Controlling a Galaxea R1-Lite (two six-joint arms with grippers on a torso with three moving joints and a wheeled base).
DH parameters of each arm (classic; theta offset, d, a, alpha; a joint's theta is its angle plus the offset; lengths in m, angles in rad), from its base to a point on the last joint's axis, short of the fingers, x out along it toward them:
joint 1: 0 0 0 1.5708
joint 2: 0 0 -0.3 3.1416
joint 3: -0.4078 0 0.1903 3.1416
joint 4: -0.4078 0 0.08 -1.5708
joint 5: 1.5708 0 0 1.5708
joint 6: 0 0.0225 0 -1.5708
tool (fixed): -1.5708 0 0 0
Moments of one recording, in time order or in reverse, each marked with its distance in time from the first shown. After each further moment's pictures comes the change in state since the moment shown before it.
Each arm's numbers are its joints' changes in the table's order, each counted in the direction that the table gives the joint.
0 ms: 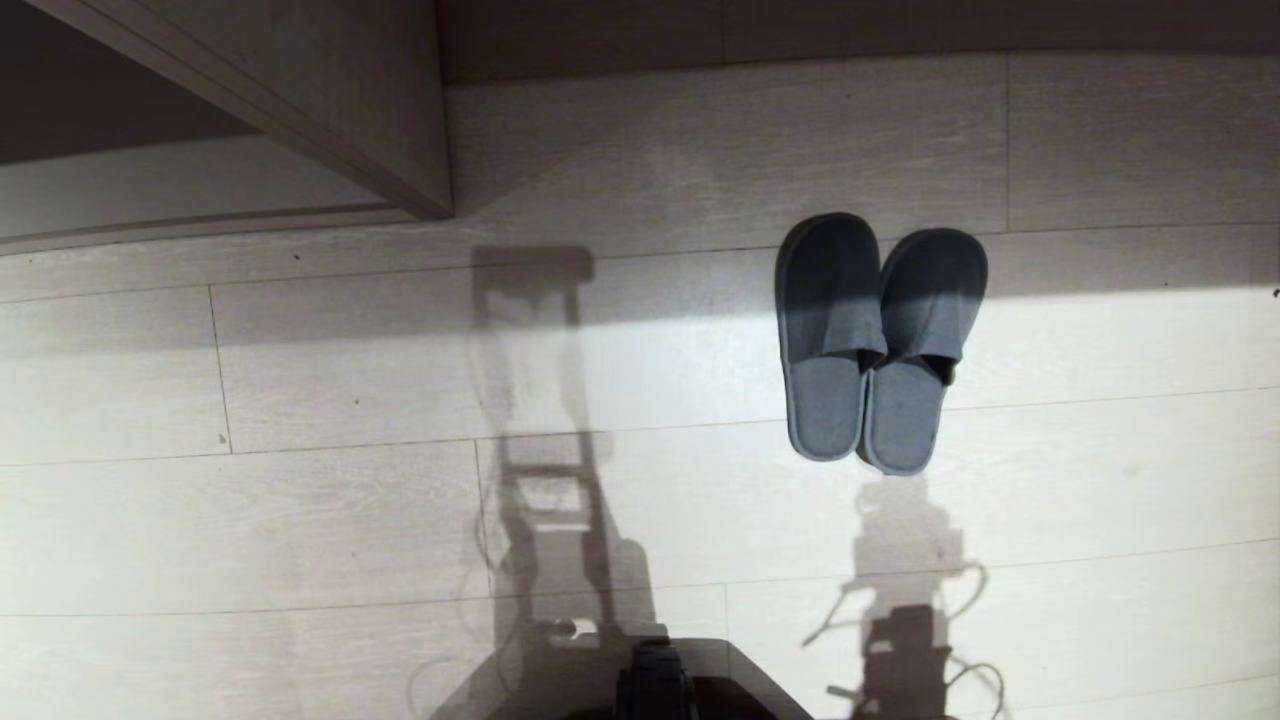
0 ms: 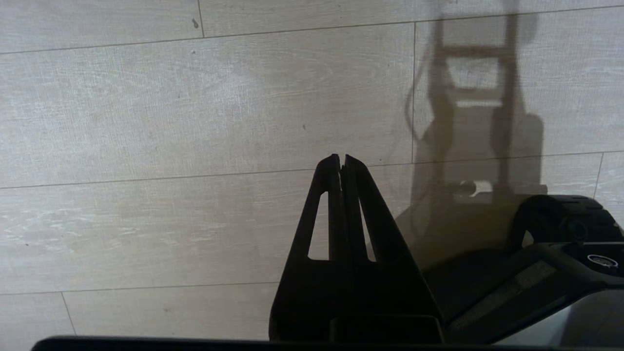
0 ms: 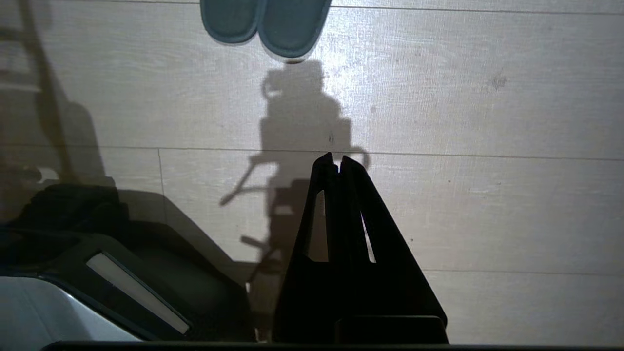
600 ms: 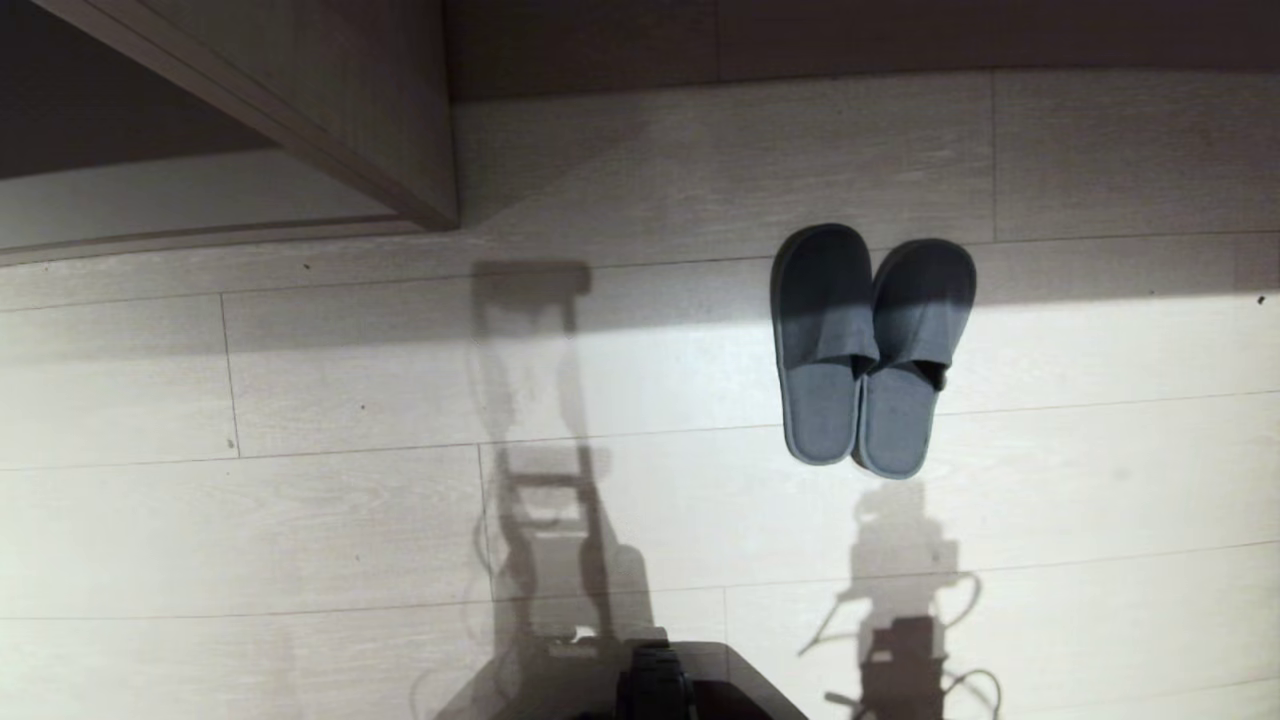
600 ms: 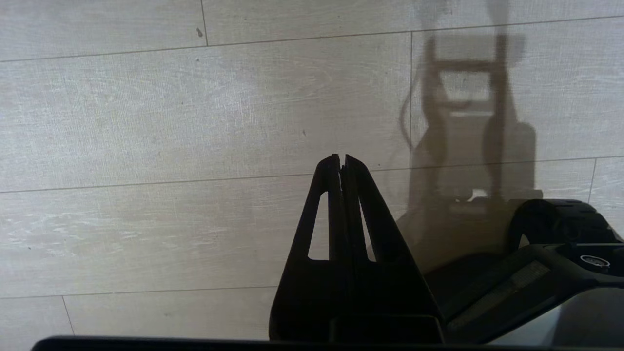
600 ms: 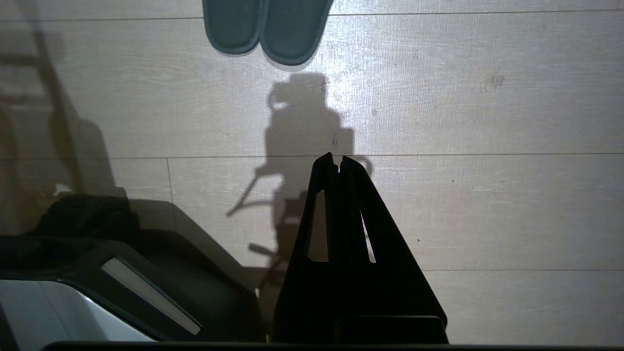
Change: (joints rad) left arm 0.000 0.000 0.000 0.000 0.001 -0.003; right arm 0.000 0.005 0.002 -0.006 -0.004 0.037
